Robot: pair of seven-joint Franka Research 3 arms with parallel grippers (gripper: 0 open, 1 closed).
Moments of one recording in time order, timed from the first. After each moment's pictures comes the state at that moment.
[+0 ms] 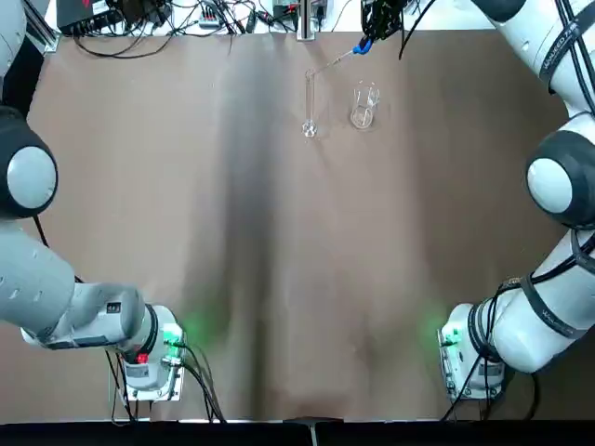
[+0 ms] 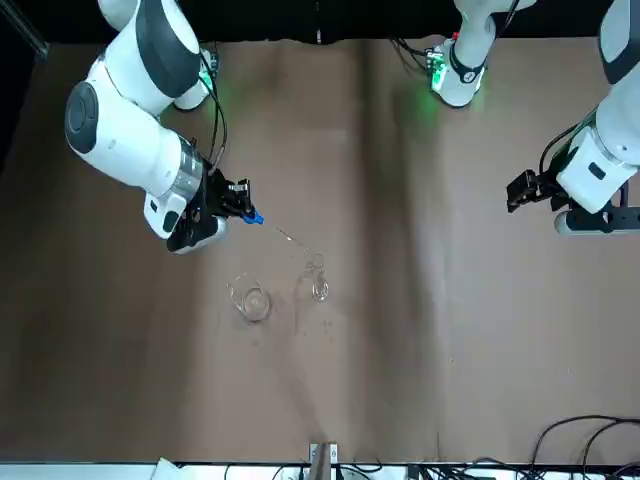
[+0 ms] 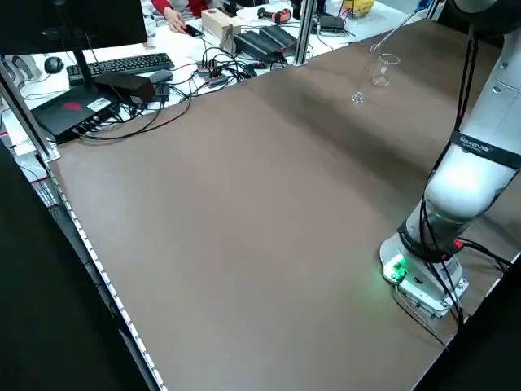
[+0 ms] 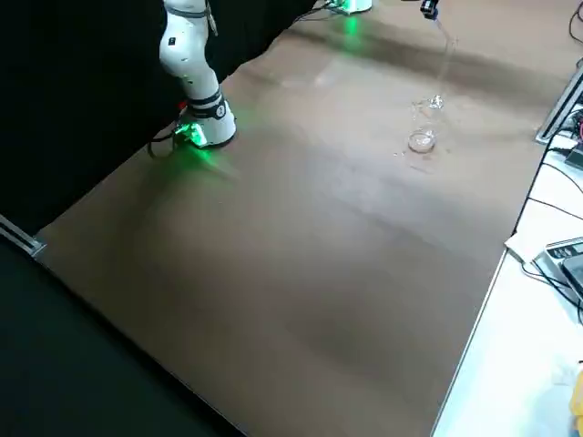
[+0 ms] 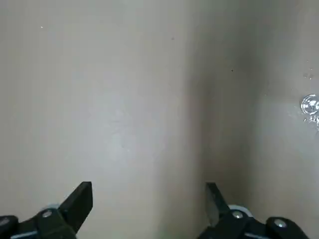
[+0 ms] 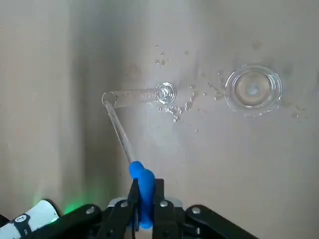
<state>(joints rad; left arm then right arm) 0.04 0.13 -0.21 -1.48 0.01 1.57 -0.18 0.58 0.27 -0.20 -1.50 0.50 1.82 0.17</state>
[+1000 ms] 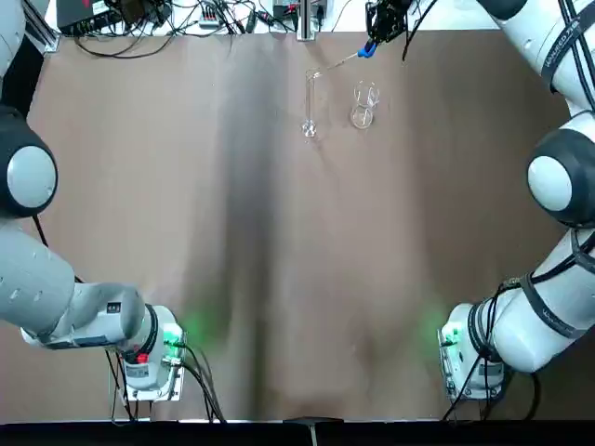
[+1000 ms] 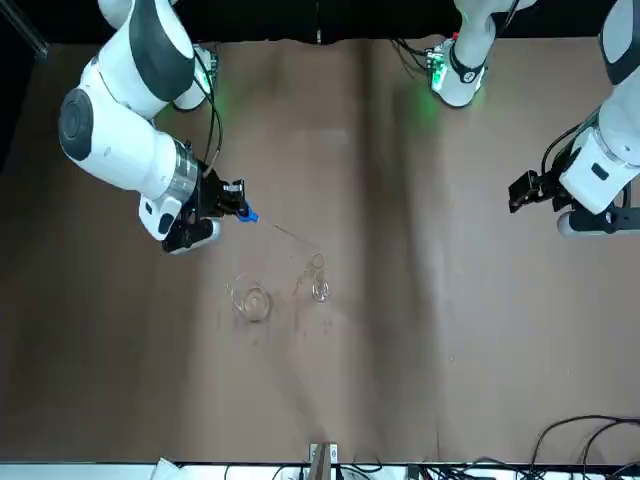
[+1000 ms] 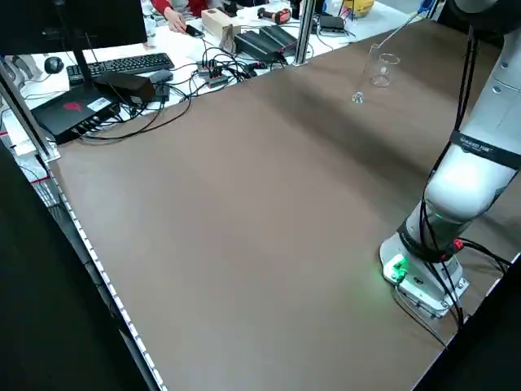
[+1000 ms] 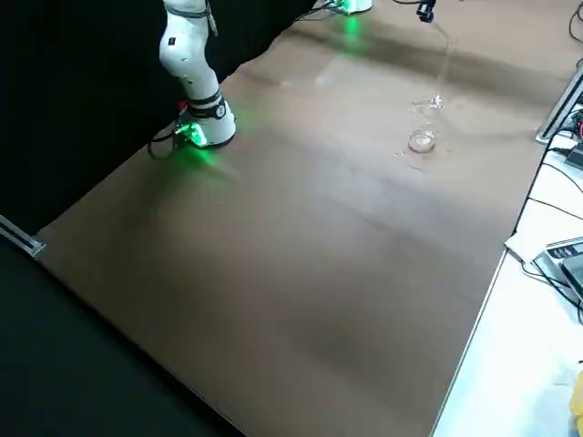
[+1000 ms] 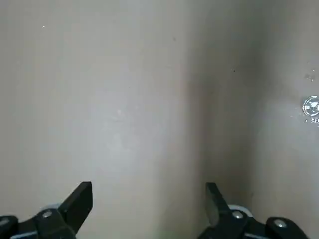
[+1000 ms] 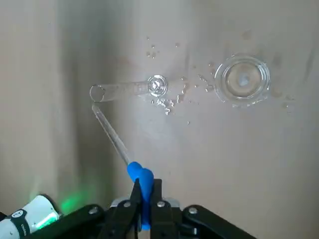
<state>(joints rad) 0.04 0.13 -0.20 -1.48 0.01 1.57 -0.18 0.58 0.27 -0.21 -1.50 0.50 1.77 0.17</state>
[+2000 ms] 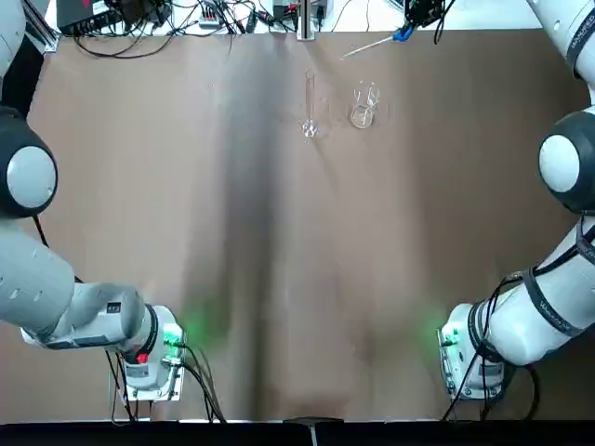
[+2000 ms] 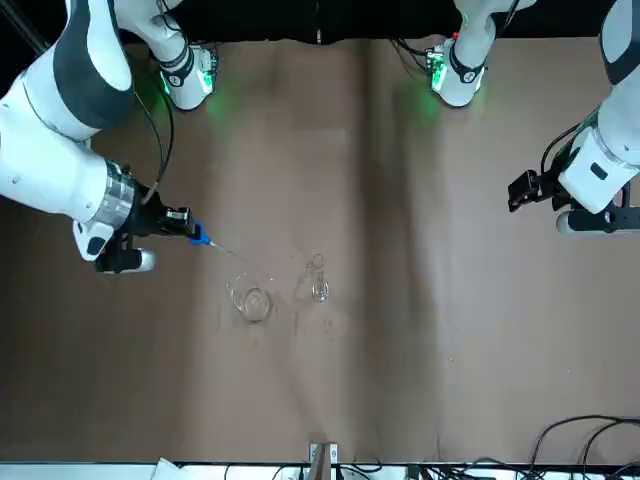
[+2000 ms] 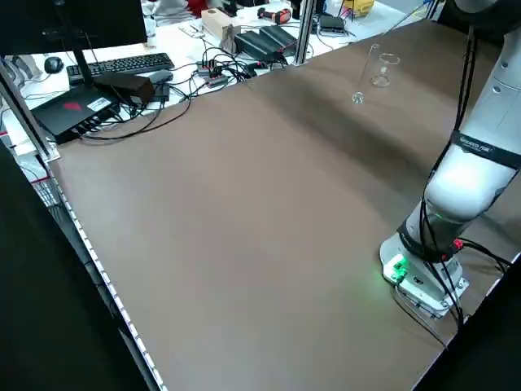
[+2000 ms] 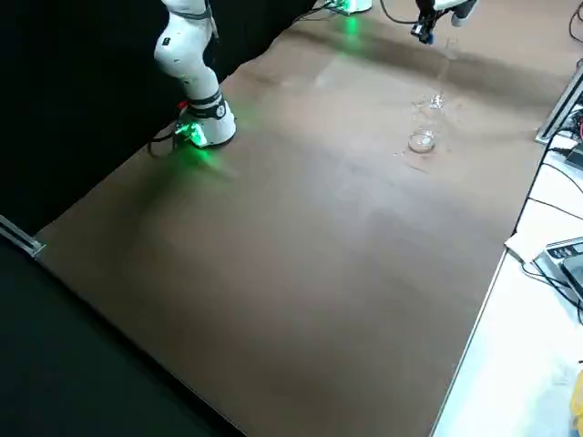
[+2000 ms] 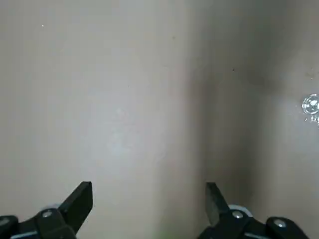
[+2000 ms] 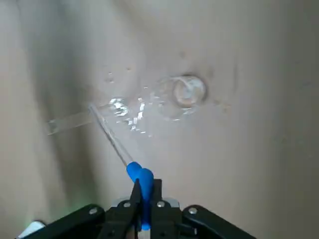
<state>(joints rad) 0.04 0.12 -0.20 -1.48 0.01 1.57 -0.18 0.41 0.26 -0.23 -1.49 0.46 1.72 0.17</state>
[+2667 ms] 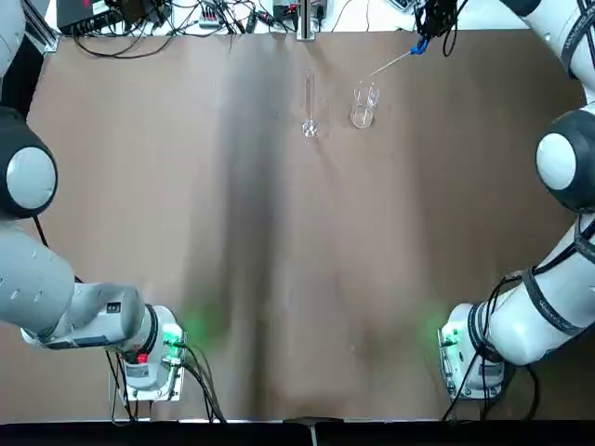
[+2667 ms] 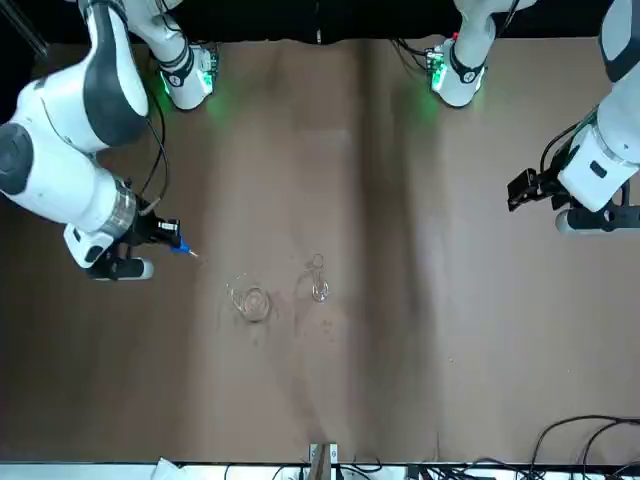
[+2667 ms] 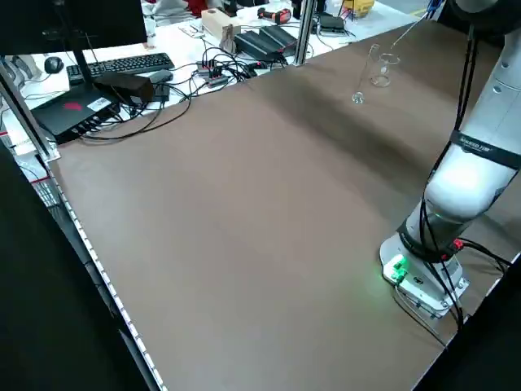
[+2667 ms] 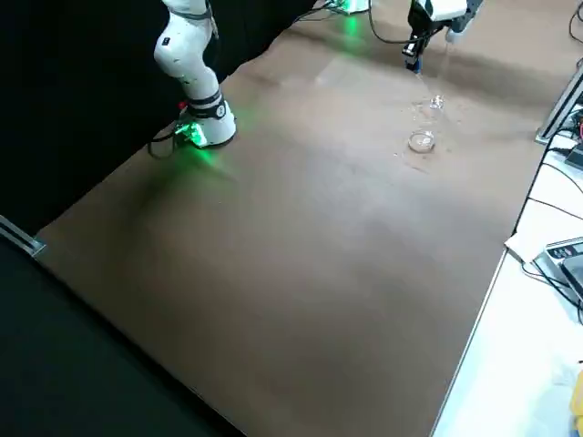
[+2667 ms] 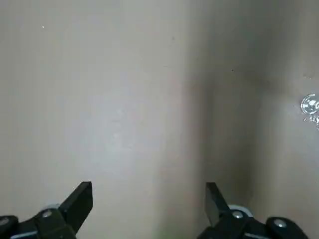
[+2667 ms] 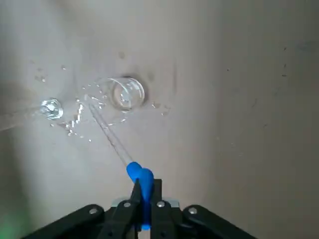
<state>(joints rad) 0.04 0.12 -0.21 -1.48 0.01 1.57 -0.18 0.41 0.28 -0.22 -1.51 0.23 1.71 0.17</state>
